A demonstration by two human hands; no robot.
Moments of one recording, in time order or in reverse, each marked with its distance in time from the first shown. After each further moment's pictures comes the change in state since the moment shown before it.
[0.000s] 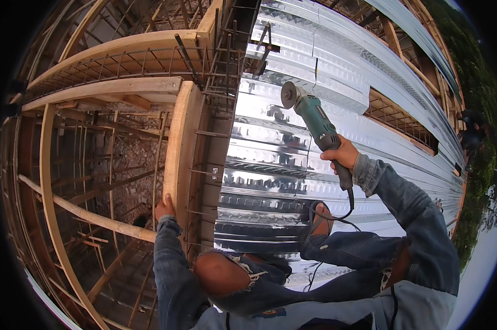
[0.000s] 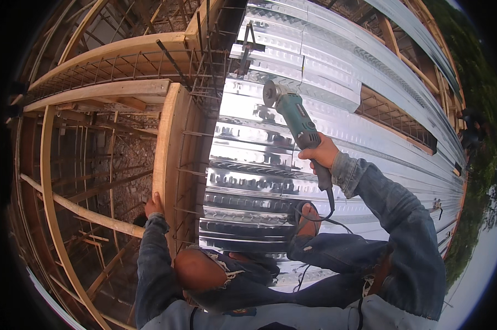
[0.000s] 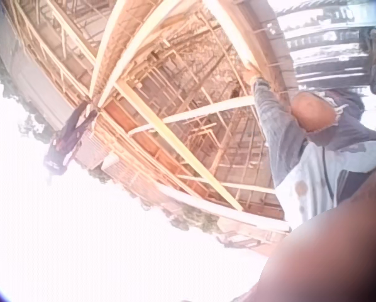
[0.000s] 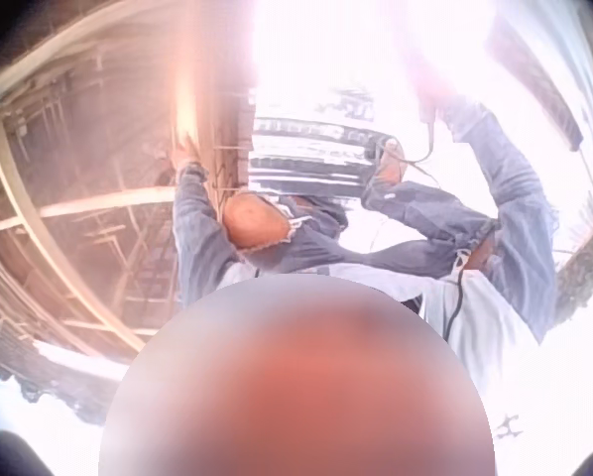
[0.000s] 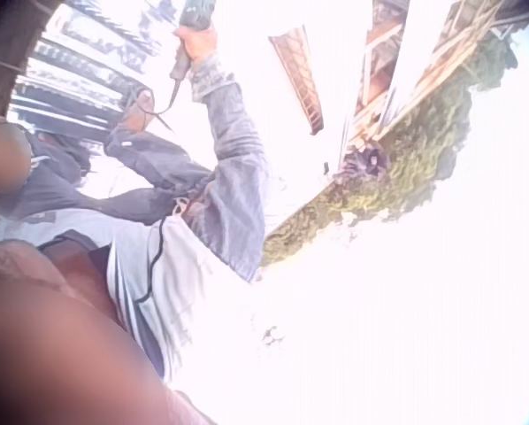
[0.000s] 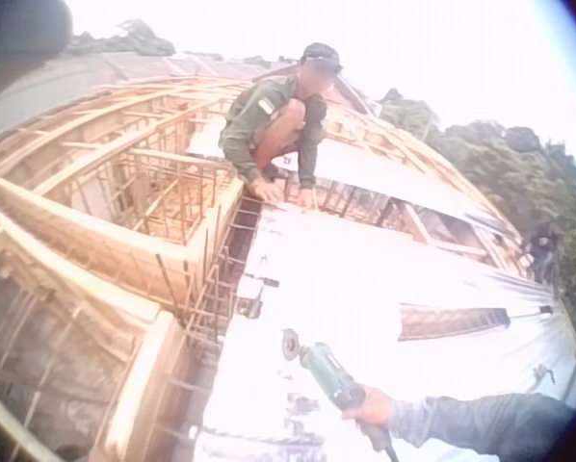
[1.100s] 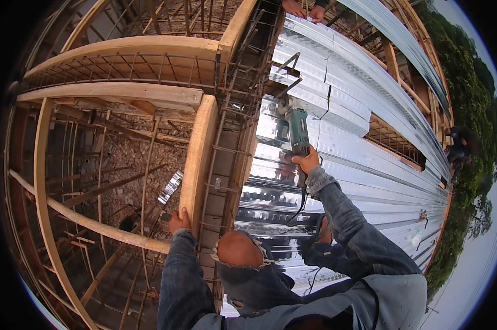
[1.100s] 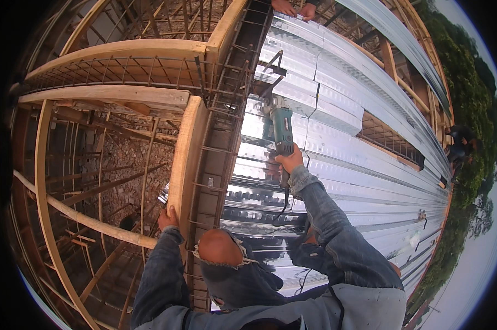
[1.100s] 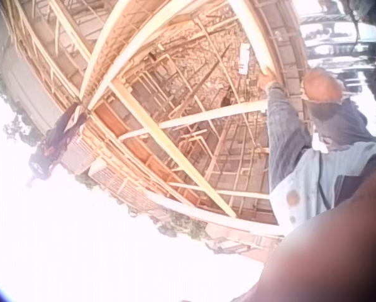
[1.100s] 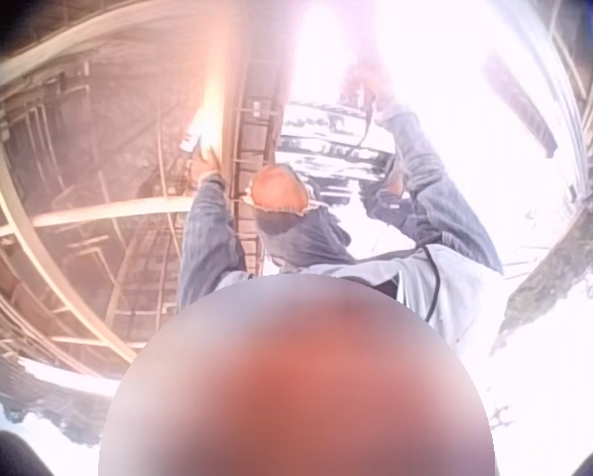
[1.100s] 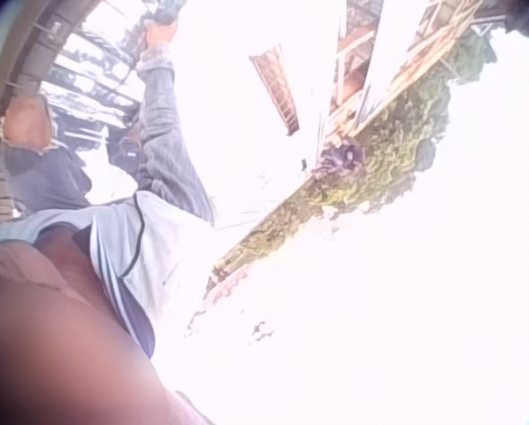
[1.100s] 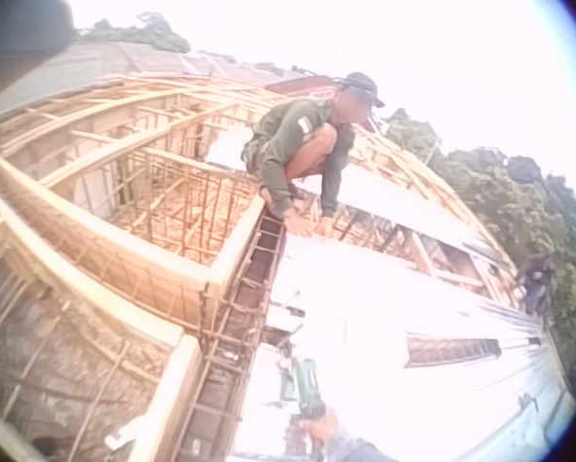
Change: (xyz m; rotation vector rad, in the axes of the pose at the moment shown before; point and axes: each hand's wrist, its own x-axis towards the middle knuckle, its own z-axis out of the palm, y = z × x) left_hand -0.015 0.017 -0.014 -0.083 0.026 0.078; right_hand 0.122 0.021 0.119 0.111 0.232 -0.249
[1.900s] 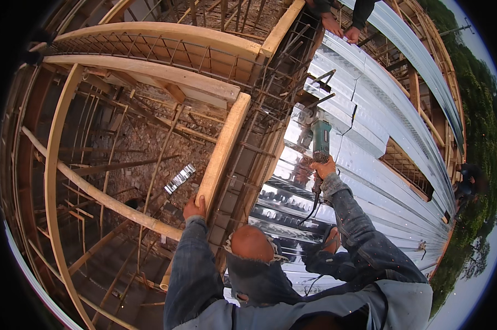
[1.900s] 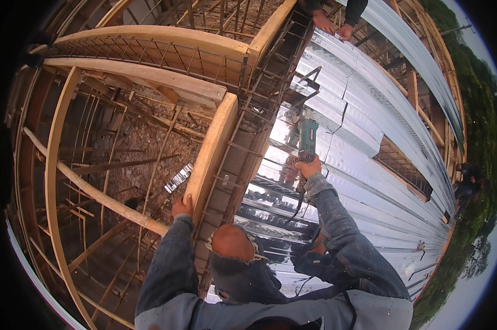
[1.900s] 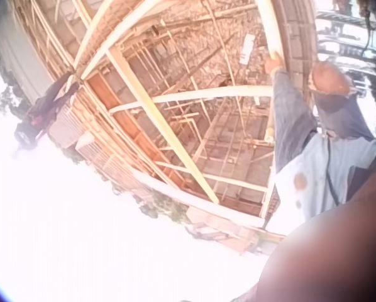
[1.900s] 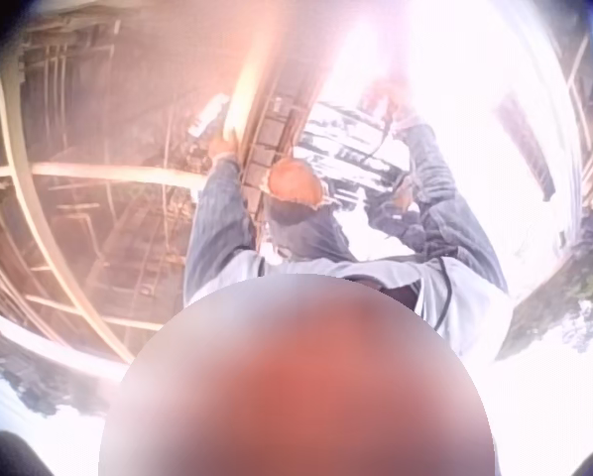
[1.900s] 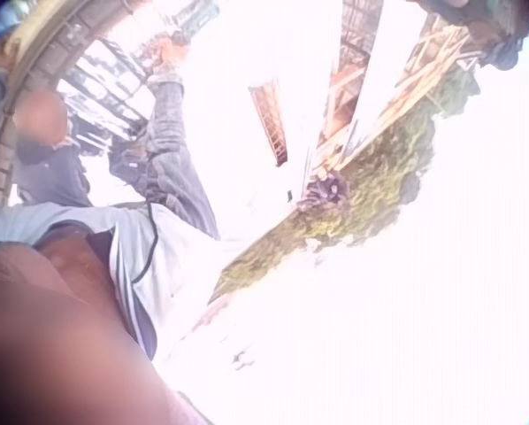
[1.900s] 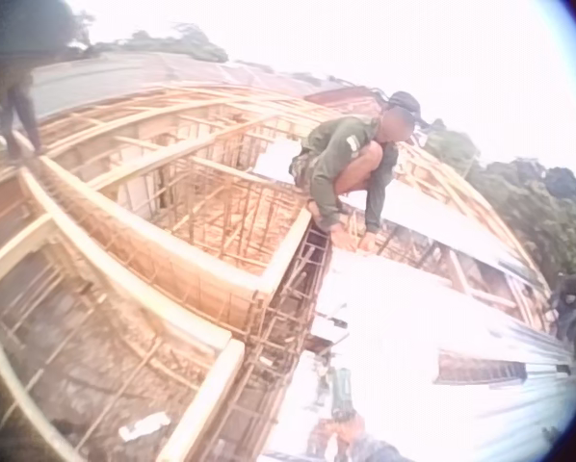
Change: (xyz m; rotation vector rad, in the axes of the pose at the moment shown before) left_hand -0.003 0.002 -0.003 -0.041 -0.006 -0.058; right_hand 0.000 -0.011 0.017 -0.153 0.092 0.005
